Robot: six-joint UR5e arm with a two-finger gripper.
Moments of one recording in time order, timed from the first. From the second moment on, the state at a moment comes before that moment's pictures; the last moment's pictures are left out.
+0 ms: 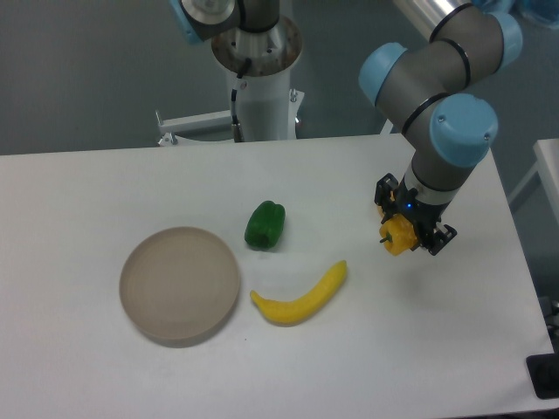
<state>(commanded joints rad) 2.41 -2.09 -1.17 -1.47 1.55 1.42</state>
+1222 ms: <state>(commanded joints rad) 1.98 -1.96 -1.38 -1.47 1.40 0.88</state>
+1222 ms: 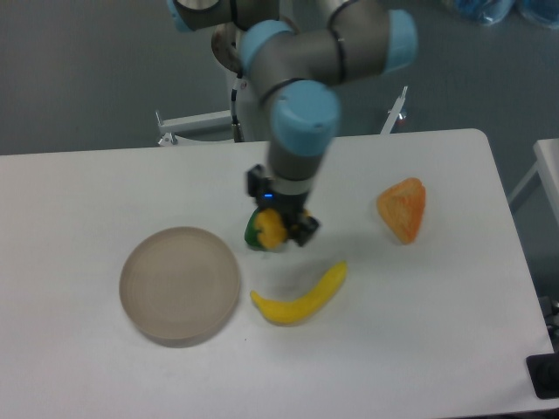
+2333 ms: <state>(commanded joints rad) 1.88 -2.07 -1.37 -1.28 1.37 0.77</state>
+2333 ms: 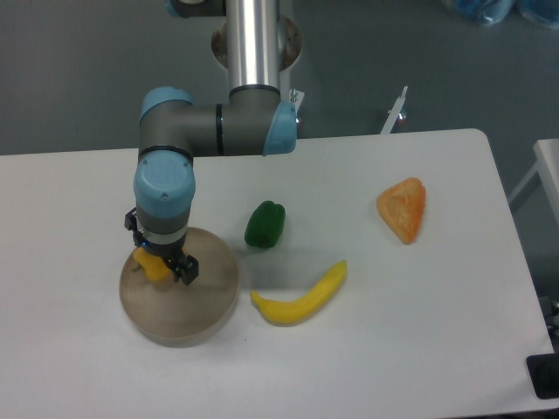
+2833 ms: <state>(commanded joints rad) 2.00 -2.02 -1.34 -1.28 1.53 0.84</state>
